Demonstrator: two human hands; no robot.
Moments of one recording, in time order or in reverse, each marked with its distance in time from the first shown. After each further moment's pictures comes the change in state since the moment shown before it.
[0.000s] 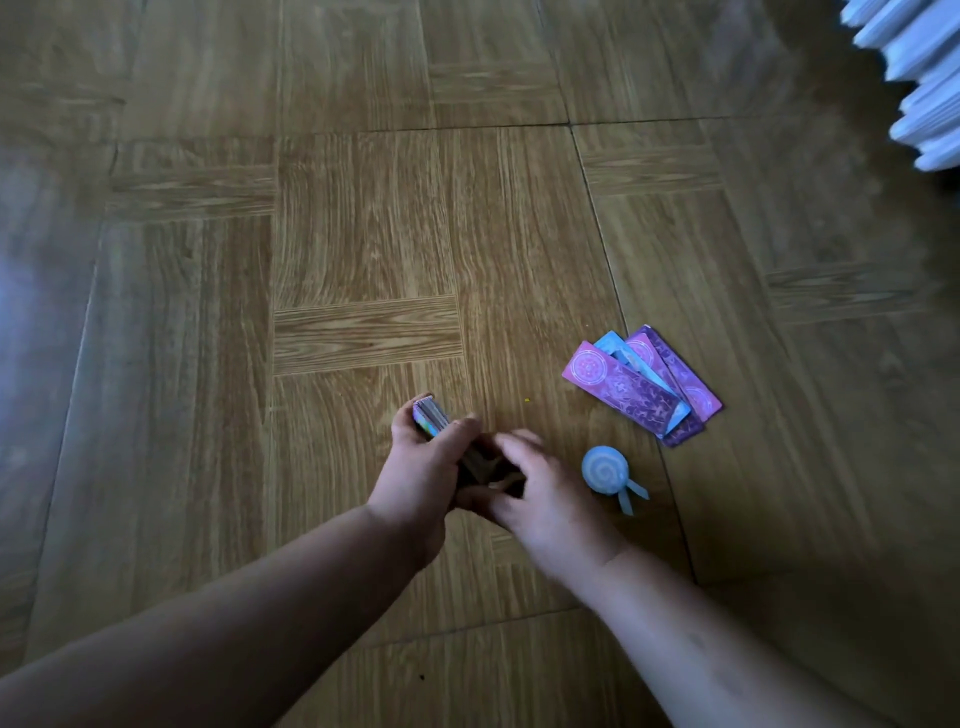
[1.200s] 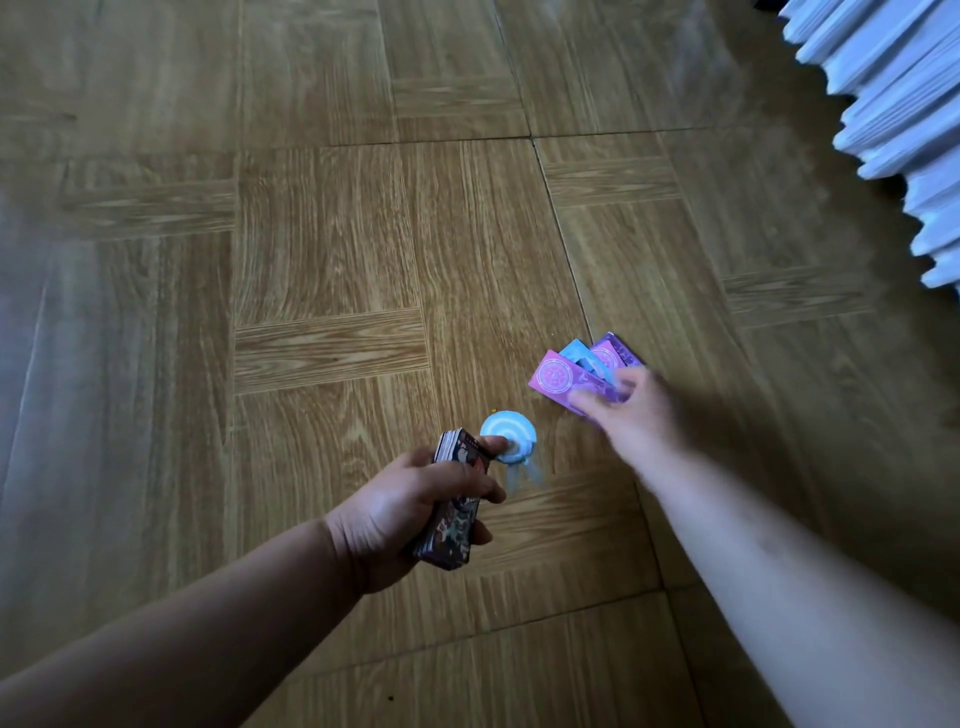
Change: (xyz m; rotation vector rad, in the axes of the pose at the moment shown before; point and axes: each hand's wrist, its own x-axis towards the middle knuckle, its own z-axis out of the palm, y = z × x) left_hand -0.019 0.018 0.002 0.218 -0.501 -0.188; right_hand 0.051 0.059 -0.105 -0.105 0.456 0.478
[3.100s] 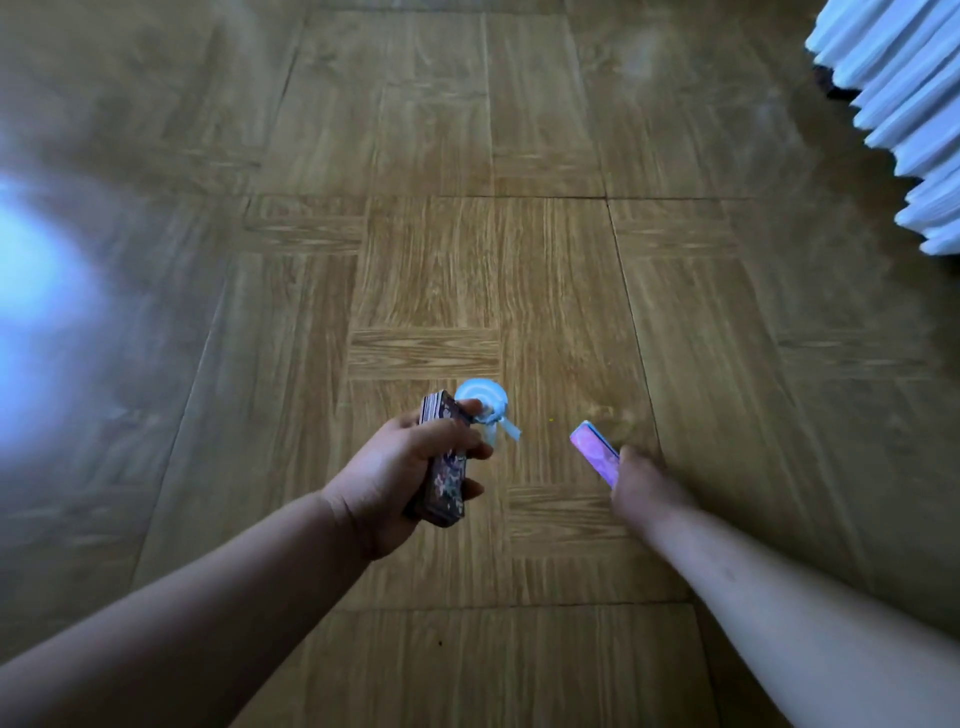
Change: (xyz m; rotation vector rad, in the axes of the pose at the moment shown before) left_hand -0.085 0.022 0.000 -0.136 0.295 0.216; right_hand -0.055 0.004 0.017 -0.724 -0.282 -0.169
